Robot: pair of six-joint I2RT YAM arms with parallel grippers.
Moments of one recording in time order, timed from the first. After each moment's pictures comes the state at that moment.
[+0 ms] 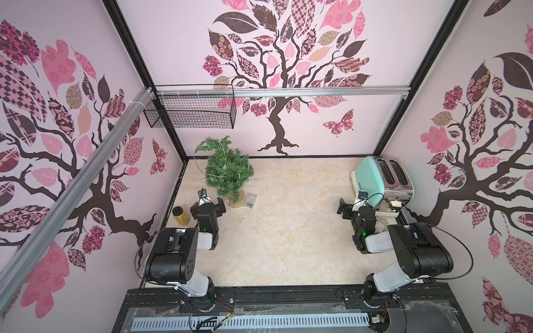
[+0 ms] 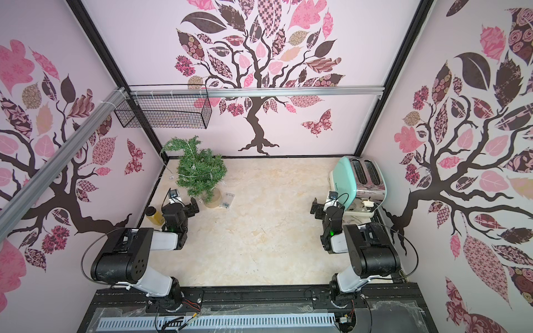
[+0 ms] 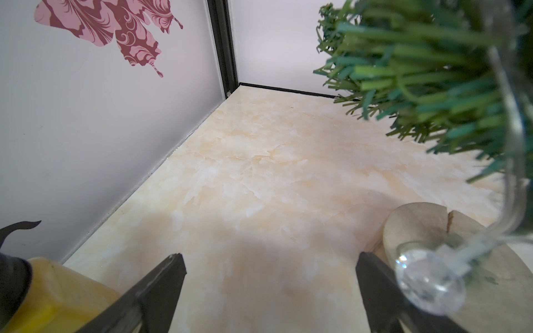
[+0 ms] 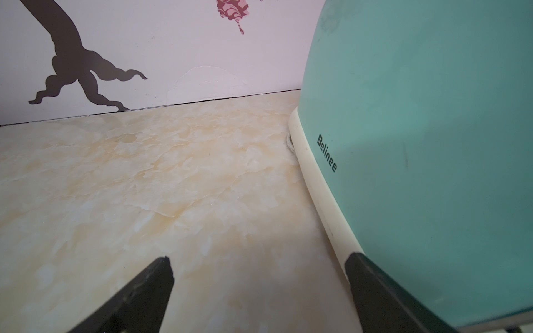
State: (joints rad) left arm -0.02 1.56 0.37 0.88 -0.36 -0.10; right arm 0.06 1.56 0.27 1.05 0.18 0.11
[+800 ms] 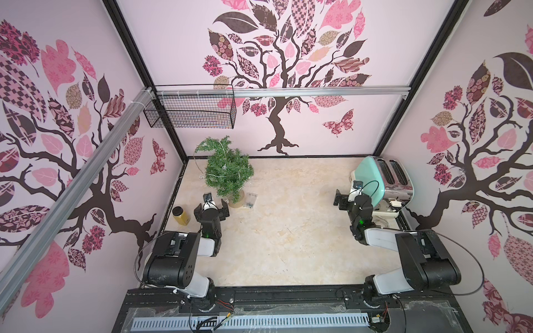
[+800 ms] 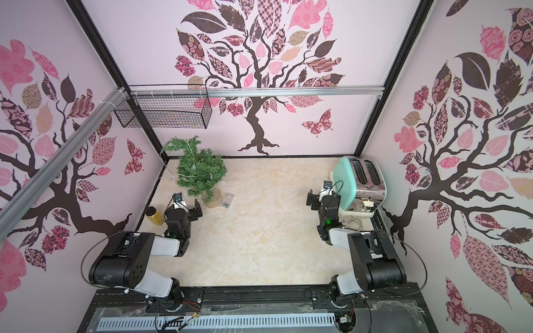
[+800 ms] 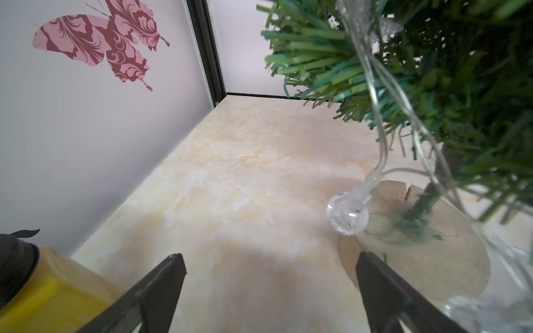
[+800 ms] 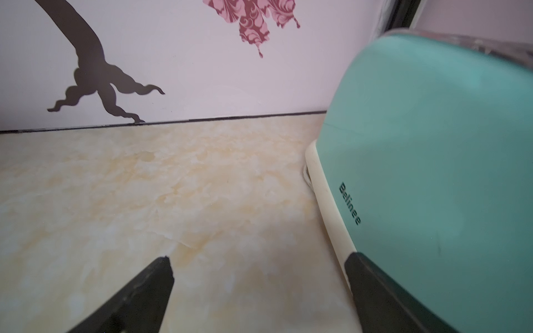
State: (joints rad) left arm -0.09 1.52 0.28 0.99 -0.39 -0.04; right arm 0.15 1.44 0.47 0.74 0.24 0.07
